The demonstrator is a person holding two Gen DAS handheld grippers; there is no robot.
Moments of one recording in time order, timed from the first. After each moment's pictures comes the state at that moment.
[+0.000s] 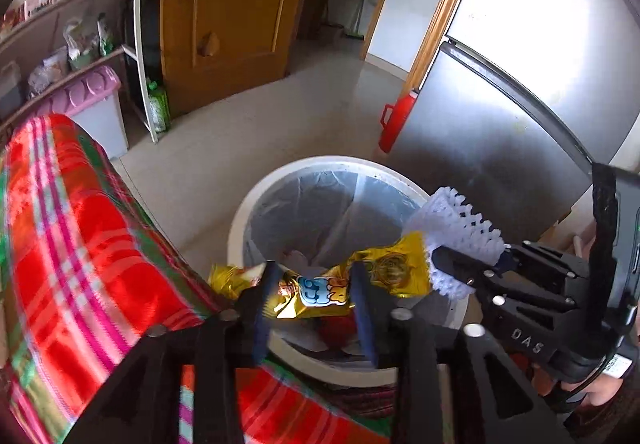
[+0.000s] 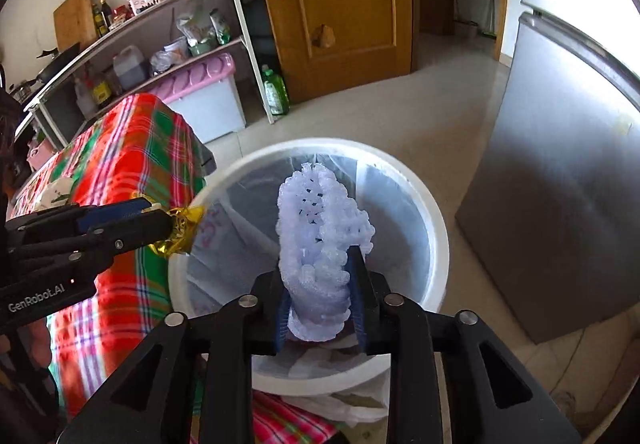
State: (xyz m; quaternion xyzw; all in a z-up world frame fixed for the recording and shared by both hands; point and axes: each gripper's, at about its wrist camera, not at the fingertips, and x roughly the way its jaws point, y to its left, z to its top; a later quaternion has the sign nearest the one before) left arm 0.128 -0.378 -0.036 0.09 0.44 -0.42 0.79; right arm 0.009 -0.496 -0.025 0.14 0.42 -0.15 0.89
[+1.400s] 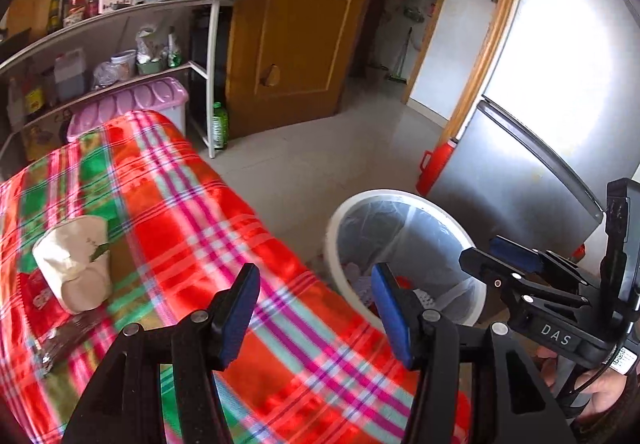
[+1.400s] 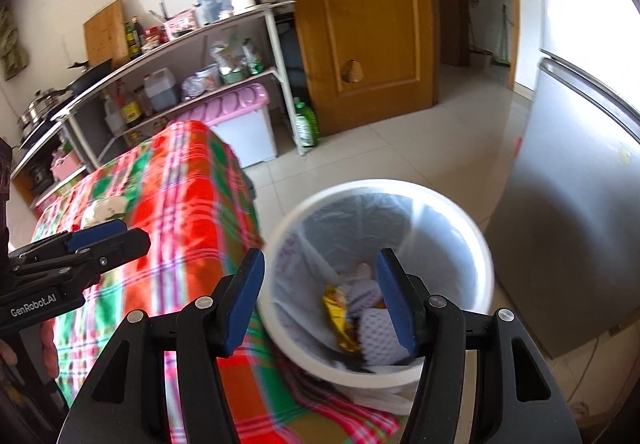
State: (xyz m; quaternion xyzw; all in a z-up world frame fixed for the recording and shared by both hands) left arm 0.116 -0.258 0.015 0.04 0.39 -0.34 0.85; right arm 0.011 -0.426 0.022 0.12 0.36 -0.12 0.92
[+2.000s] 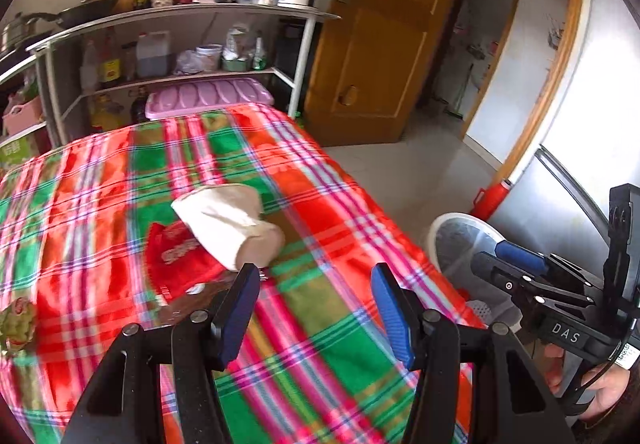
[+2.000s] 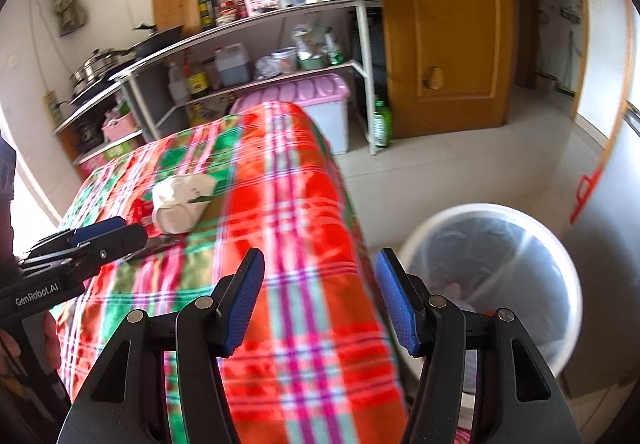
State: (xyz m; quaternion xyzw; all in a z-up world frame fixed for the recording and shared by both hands) left arm 0.124 -0.125 0.020 -0.02 0.38 -0.24 0.89; right arm 0.066 -0.326 0.024 0.08 0.37 0.00 0.93
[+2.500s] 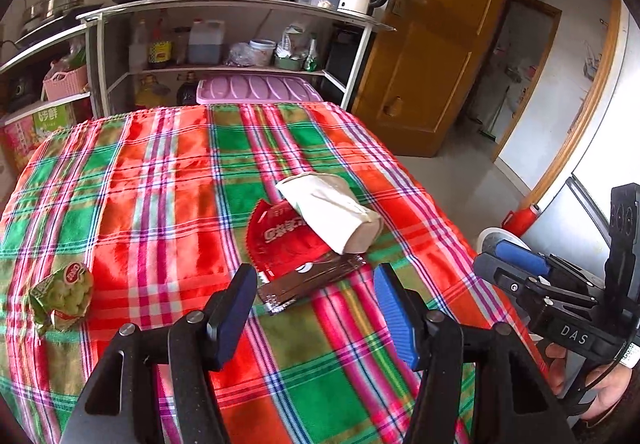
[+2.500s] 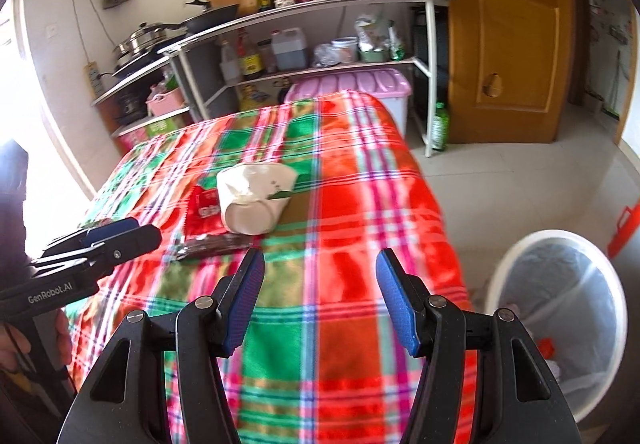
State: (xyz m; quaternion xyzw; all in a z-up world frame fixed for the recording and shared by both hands) left arm 0.131 -0.052 0.006 -0.06 0.39 -0.18 0.90; right arm 0.104 -0.260 0.017 0.06 0.38 0.08 0.92
